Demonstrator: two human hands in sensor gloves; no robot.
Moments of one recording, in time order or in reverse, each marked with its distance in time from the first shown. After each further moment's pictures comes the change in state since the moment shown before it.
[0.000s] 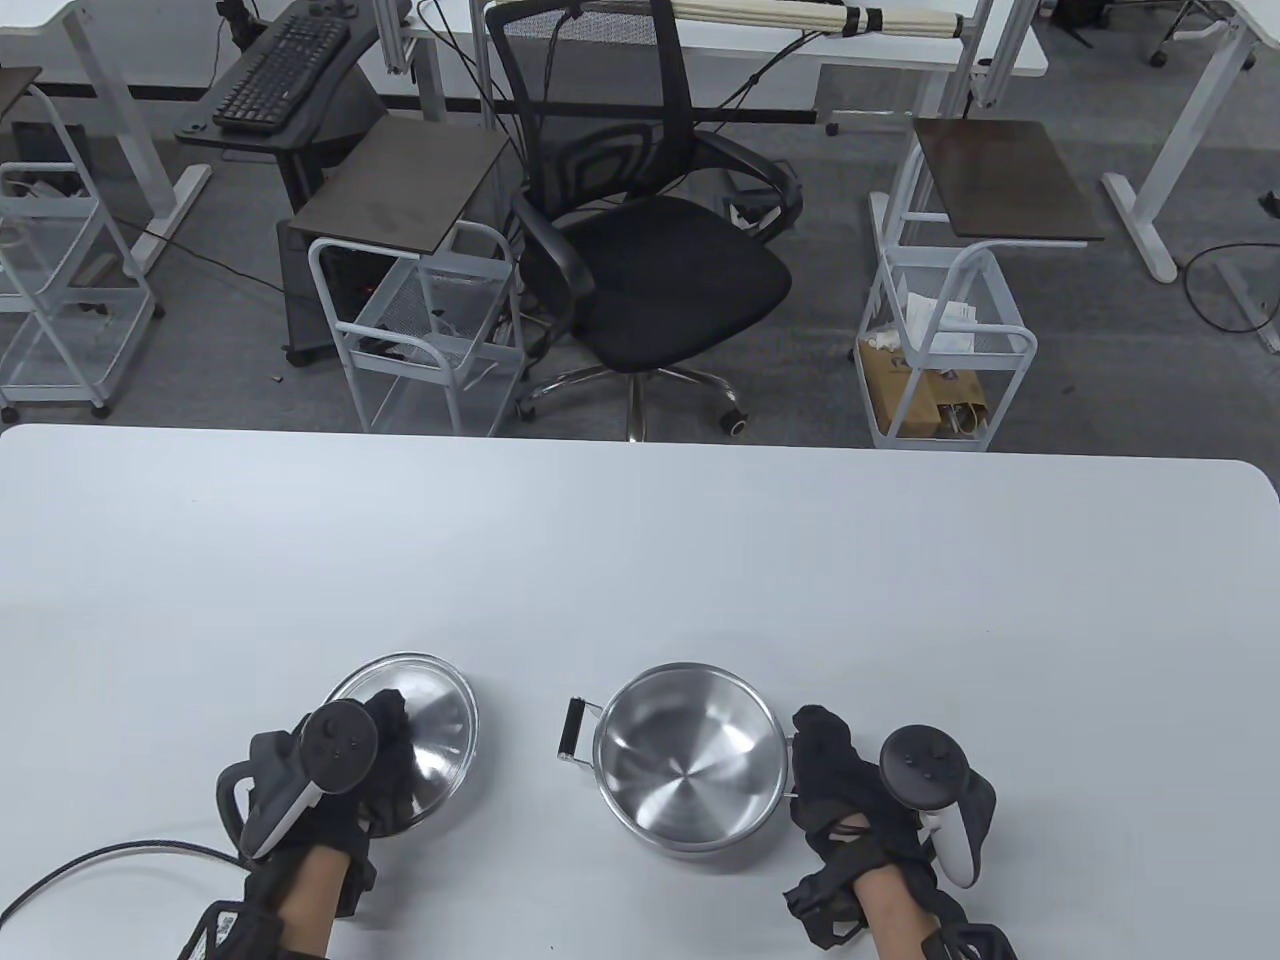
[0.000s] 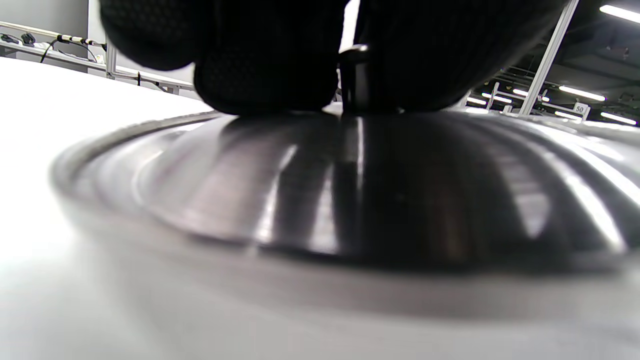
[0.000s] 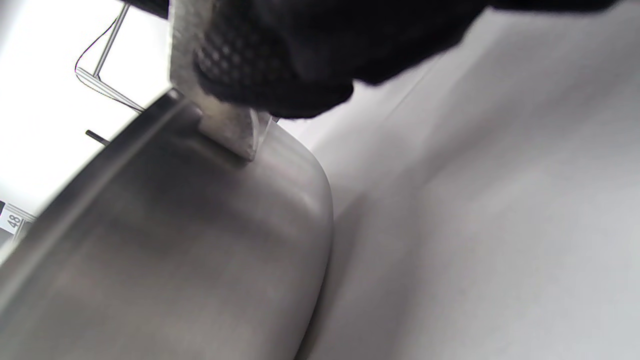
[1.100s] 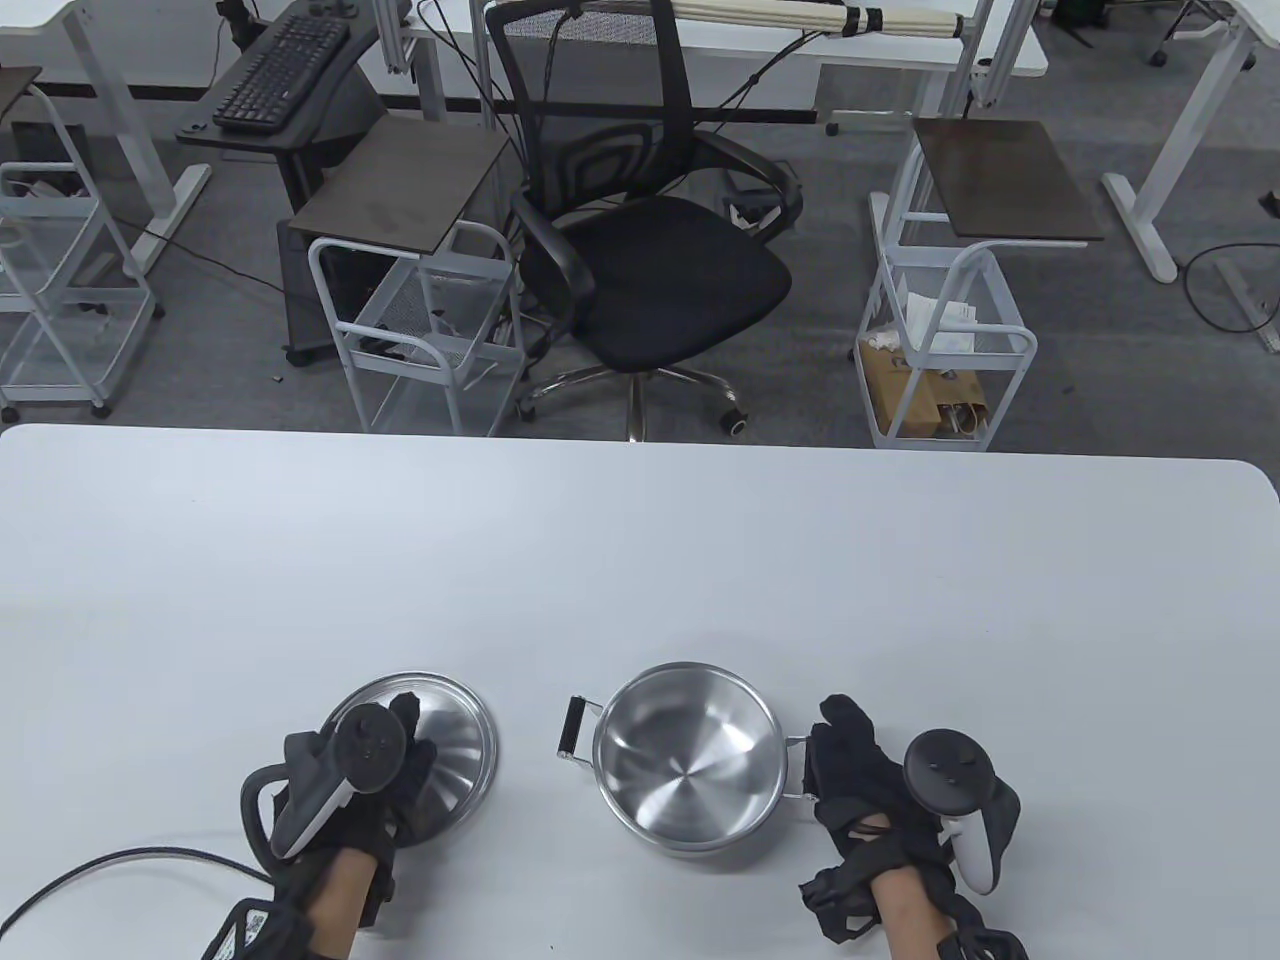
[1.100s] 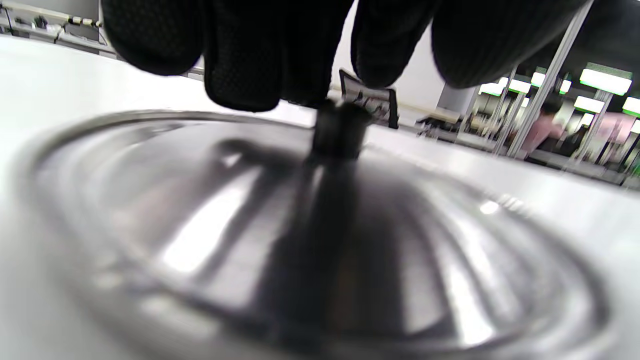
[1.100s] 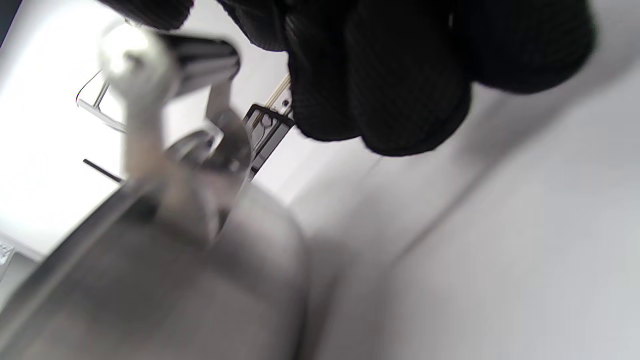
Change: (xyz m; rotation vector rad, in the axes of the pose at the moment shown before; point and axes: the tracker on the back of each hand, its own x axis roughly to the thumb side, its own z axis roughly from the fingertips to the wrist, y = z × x) left_hand 0.014 -0.006 0.006 -0.017 0.028 0.066; right_hand -0.011 -0.025 0.004 -0.130 0.005 0.018
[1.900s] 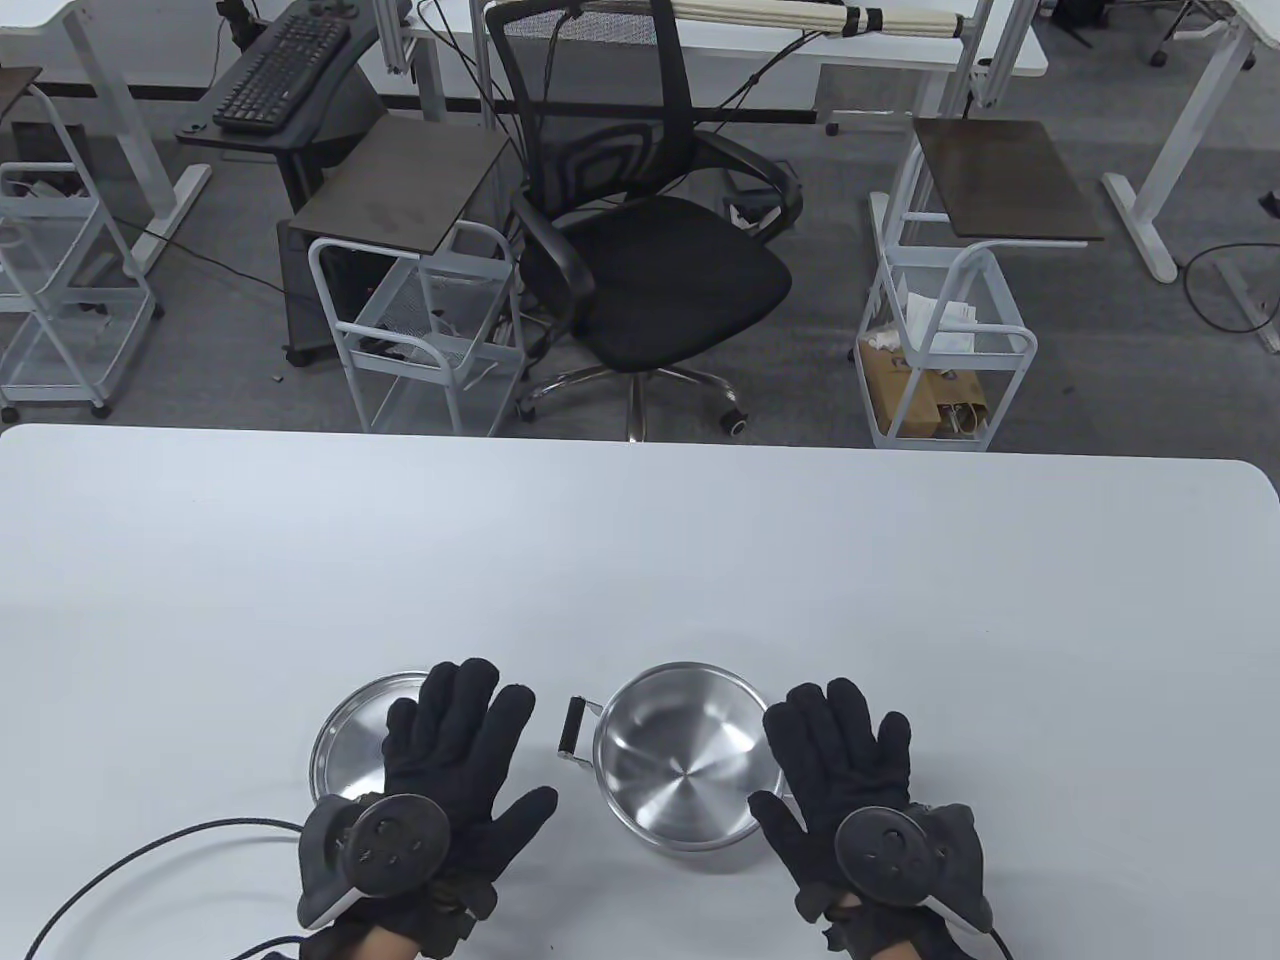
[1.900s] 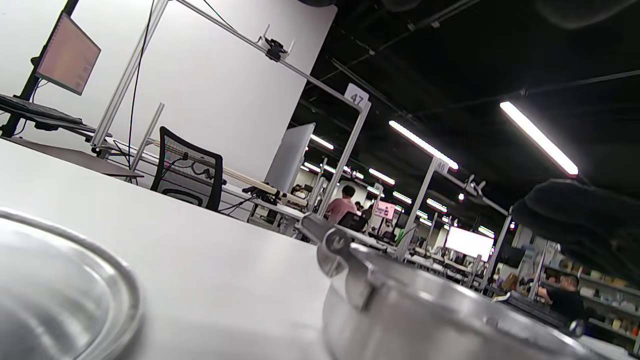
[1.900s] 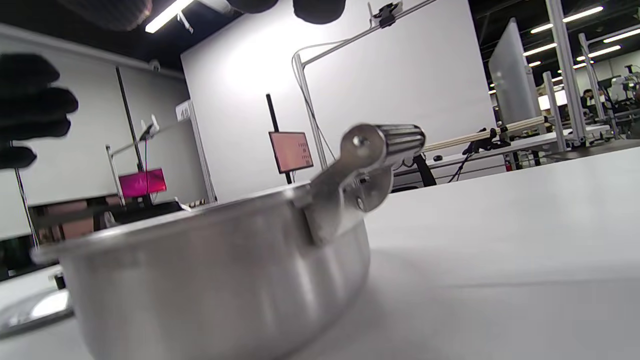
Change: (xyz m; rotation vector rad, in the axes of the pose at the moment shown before) left_hand 0.074 0.026 0.062 0.183 -0.515 0.159; right_hand 0.074 0.013 0.058 -0.014 -0.595 0.577
